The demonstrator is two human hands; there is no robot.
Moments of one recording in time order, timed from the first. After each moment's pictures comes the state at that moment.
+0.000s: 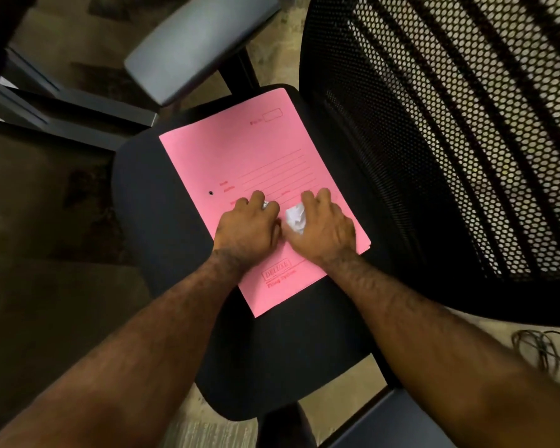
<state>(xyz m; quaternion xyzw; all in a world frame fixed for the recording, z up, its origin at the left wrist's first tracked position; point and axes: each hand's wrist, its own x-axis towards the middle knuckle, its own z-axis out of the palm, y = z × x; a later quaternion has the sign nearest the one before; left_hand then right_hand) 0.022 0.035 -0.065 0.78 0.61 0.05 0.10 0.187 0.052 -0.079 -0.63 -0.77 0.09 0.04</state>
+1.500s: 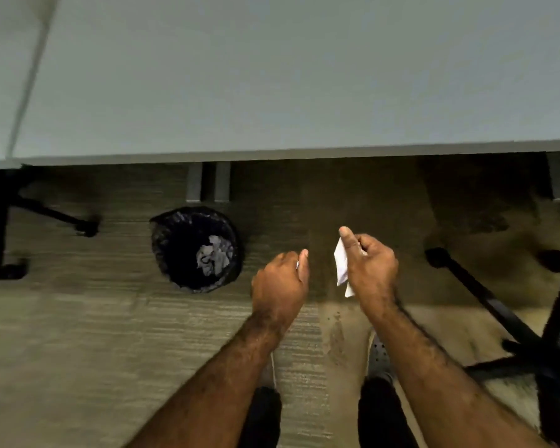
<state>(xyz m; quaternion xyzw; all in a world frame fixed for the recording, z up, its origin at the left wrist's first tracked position) -0.154 -0.600 -0.031 0.01 0.97 0.24 0.03 -0.160 -0.456 -0.044 -0.31 -0.78 0.55 0.01</state>
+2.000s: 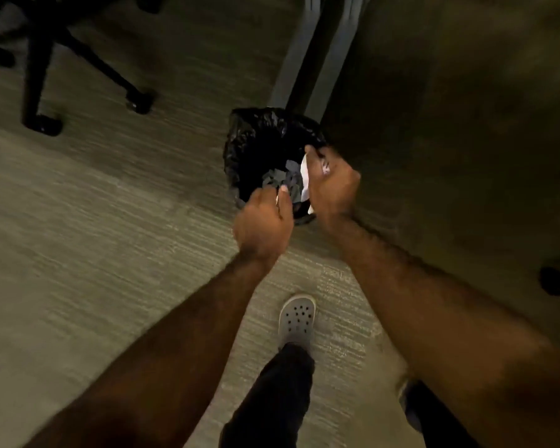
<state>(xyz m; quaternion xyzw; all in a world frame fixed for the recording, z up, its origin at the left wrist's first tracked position) -0.144 -0.852 -0.187 -0.20 0.95 0.21 -0.07 -0.224 -0.763 -0.203 -0.09 -0.85 0.51 -0.01</state>
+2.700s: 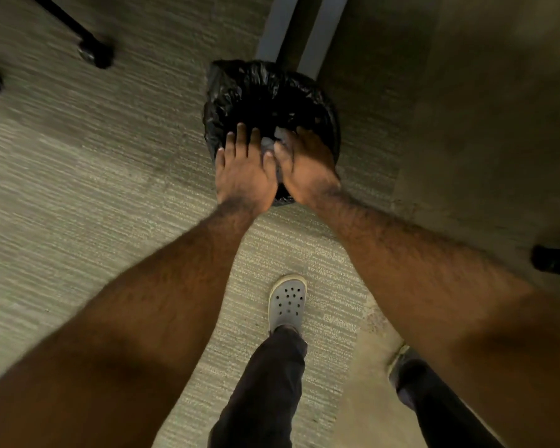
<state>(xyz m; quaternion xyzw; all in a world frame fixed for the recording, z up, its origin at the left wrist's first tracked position) -0.179 -0.897 -0.281 -0.17 0.97 0.14 0.13 -0.229 -0.777 -0.280 0.17 -0.95 0.21 -0.18</state>
